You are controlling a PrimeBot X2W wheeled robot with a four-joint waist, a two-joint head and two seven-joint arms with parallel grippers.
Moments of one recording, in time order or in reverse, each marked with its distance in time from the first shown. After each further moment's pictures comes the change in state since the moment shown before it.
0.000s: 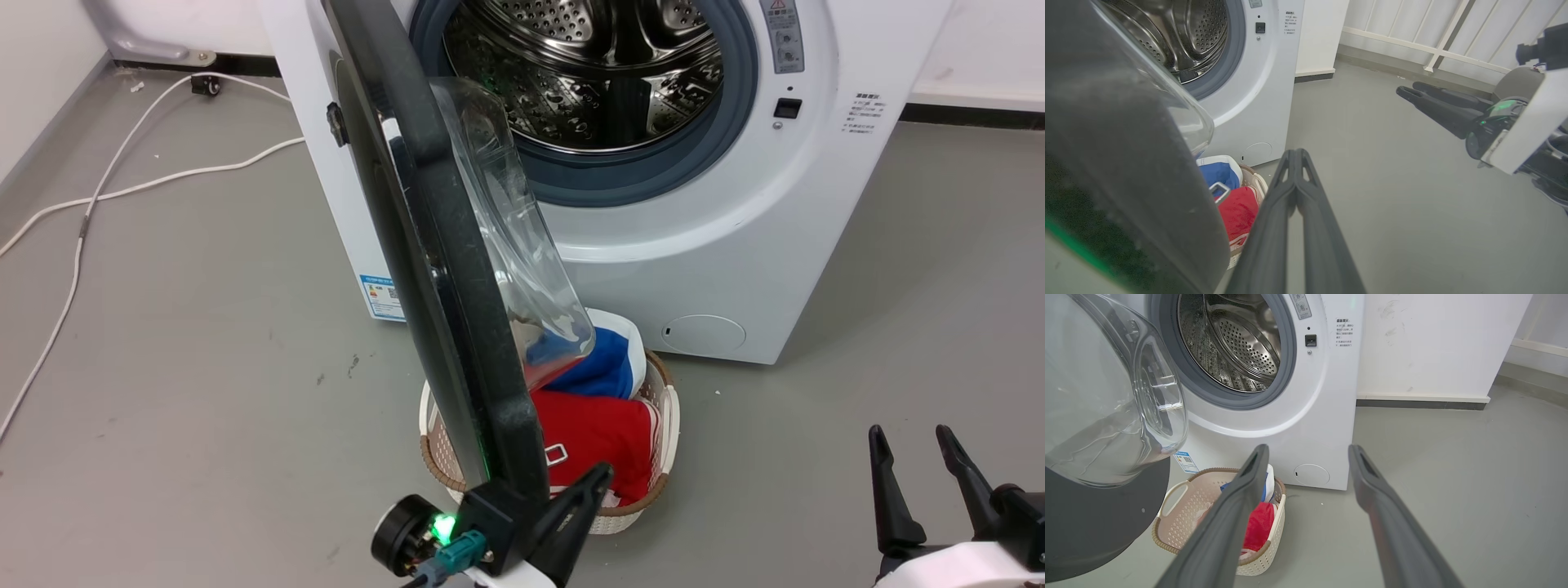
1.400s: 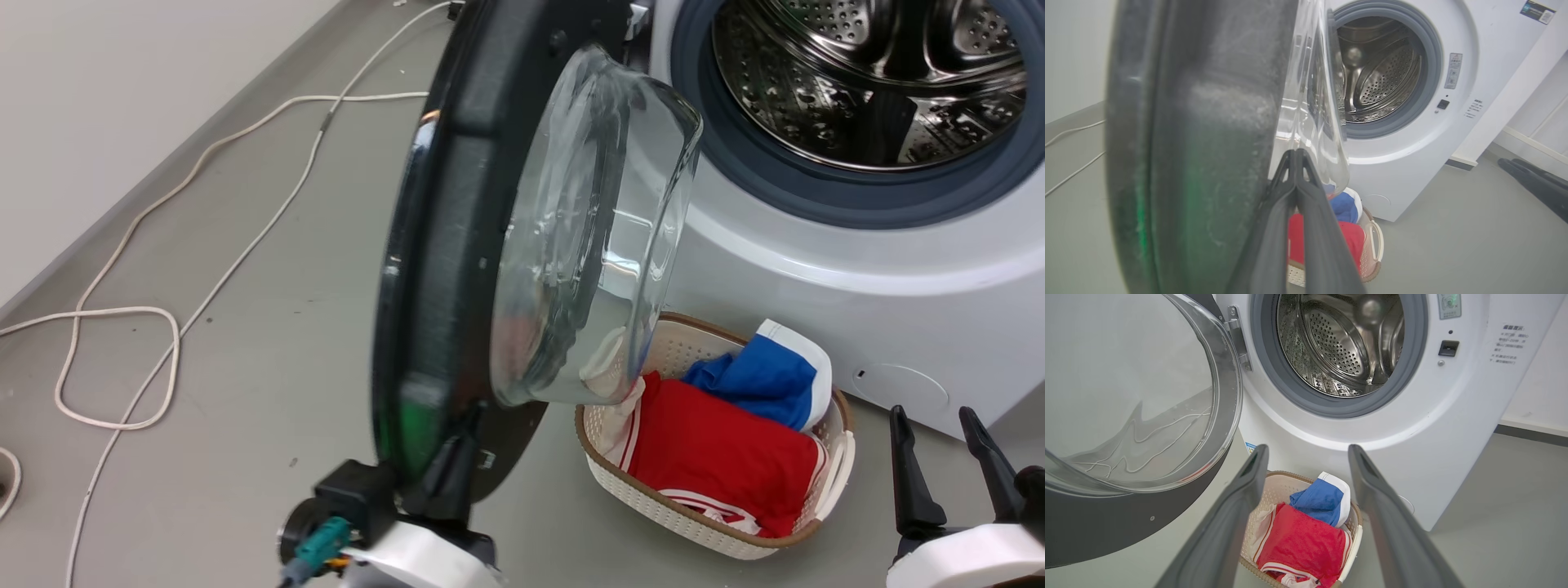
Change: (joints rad) left arm 0.029 -0.028 0.193 0.077 -0.084 0.133 -0.243; right arm -0.025 0.001 -0.031 -0.034 0.002 0.000 0.038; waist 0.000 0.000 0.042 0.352
